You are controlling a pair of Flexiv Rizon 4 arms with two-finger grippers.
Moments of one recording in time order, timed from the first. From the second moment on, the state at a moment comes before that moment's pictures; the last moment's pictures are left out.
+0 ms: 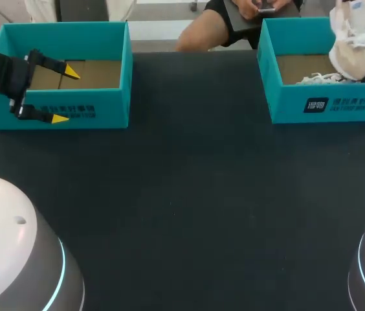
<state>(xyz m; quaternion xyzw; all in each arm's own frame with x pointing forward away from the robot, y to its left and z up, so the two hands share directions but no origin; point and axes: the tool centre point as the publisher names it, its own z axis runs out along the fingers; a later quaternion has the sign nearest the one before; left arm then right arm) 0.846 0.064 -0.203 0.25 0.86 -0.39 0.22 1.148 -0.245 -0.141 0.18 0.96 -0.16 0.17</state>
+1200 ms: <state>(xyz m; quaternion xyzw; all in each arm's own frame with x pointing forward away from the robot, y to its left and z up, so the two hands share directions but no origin) 0.846 0.064 -0.203 0.25 0.86 -0.39 0.22 1.174 -0.359 -0.158 0.60 0.78 -0.11 0.15</state>
